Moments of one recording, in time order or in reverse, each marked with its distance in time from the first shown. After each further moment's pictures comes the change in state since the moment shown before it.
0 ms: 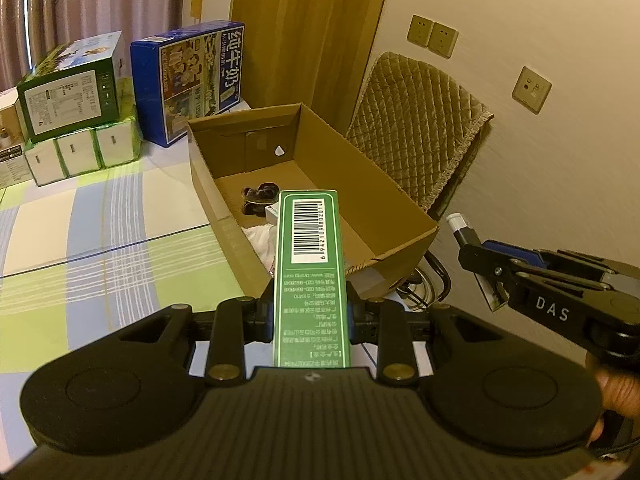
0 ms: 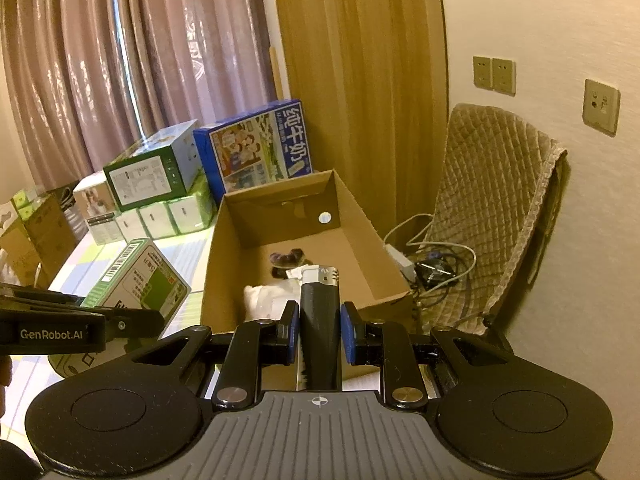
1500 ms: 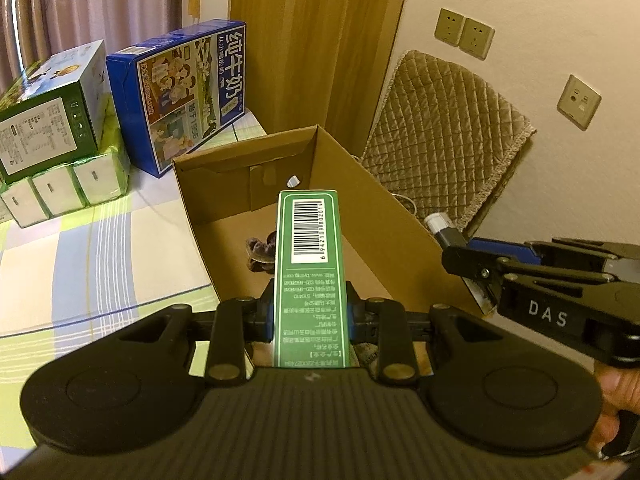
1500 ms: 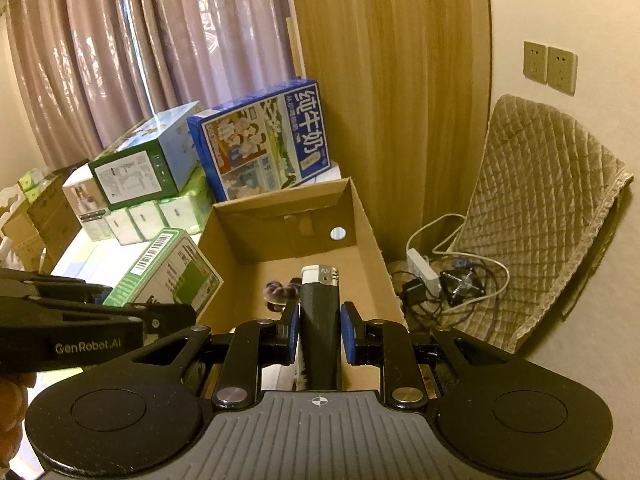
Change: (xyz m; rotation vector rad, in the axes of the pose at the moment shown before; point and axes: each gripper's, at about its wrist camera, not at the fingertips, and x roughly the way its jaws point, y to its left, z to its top) left arm 0.096 0.004 0.085 0.009 0.026 0.057; right arm 0.116 -0.028 0.078 -0.041 0.098 0.080
